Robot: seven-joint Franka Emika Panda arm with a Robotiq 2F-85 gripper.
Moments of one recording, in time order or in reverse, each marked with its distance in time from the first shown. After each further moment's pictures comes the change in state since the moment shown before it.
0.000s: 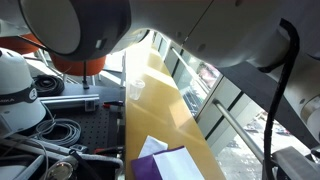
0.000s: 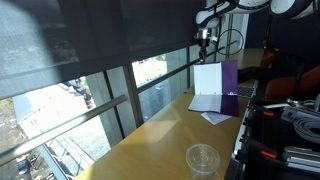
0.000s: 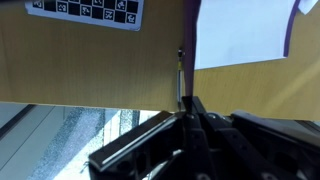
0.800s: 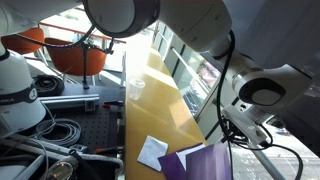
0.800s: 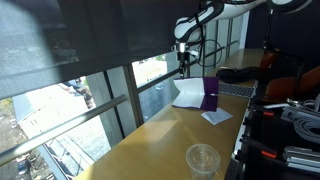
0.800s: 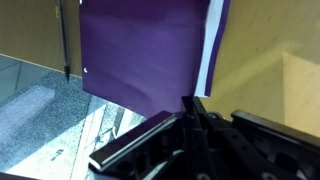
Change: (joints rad) arm 0.279 -0.057 0.001 -0.260 -0.036 0.230 0.066
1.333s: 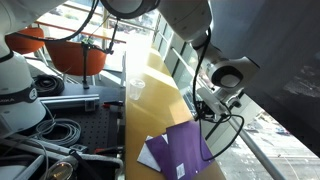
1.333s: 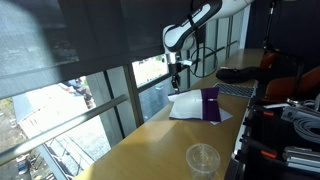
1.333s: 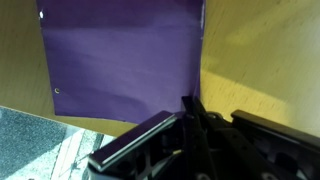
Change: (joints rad) arm 0.153 -0.100 0.033 -0.248 -0.005 0.020 0.129
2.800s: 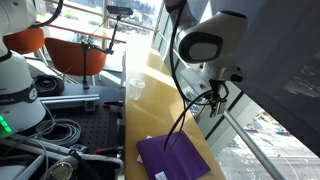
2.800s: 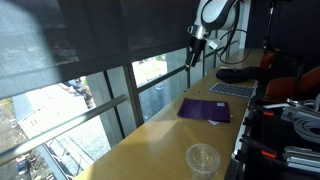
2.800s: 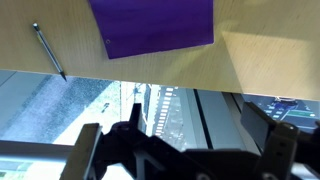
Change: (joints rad) arm -0.076 -0.599 -0.004 -0.803 0.028 0.654 0.149
